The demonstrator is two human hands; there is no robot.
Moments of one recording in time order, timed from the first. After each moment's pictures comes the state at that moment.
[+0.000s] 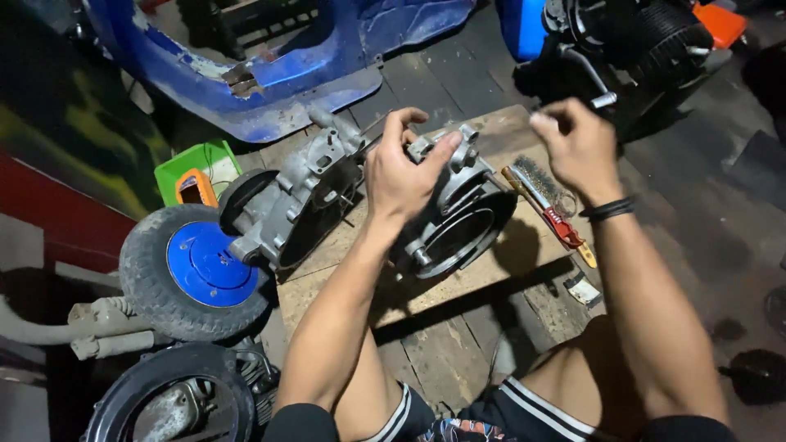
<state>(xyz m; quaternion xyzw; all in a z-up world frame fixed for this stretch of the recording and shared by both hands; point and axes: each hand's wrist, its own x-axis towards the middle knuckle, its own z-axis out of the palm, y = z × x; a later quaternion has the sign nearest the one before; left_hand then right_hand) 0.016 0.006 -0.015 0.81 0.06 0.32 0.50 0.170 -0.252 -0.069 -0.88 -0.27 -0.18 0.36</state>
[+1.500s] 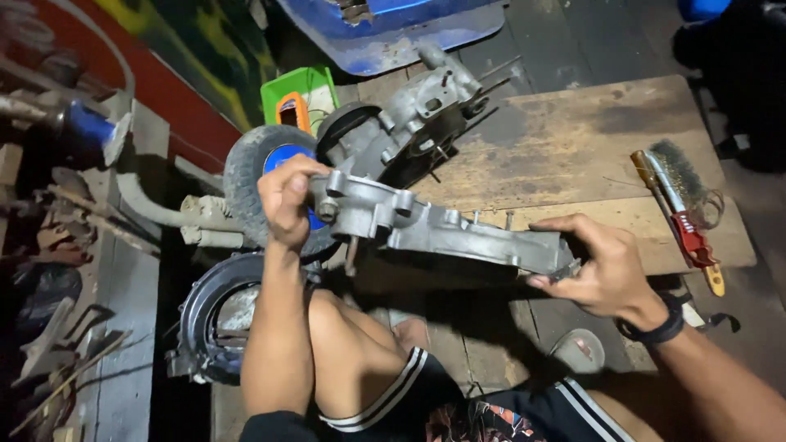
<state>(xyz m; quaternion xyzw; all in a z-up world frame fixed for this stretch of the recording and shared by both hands) -0.188 0.197 -0.066 0.78 0.02 0.37 0.50 0.007 -0.194 -0.103 -0.76 -0.49 0.04 0.43</state>
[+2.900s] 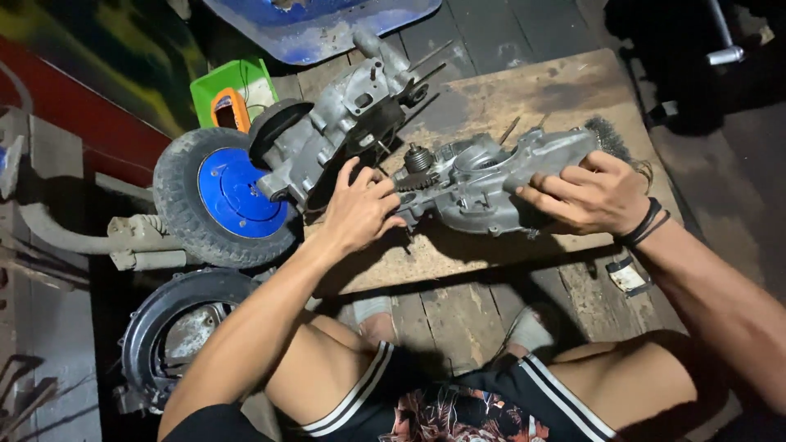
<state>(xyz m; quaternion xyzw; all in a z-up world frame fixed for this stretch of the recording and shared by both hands) -0.088 0.112 -0.142 0.99 -0.12 0.09 0.03 0.113 -0.221 -0.084 -0.62 -0.69 -0.39 -0.01</state>
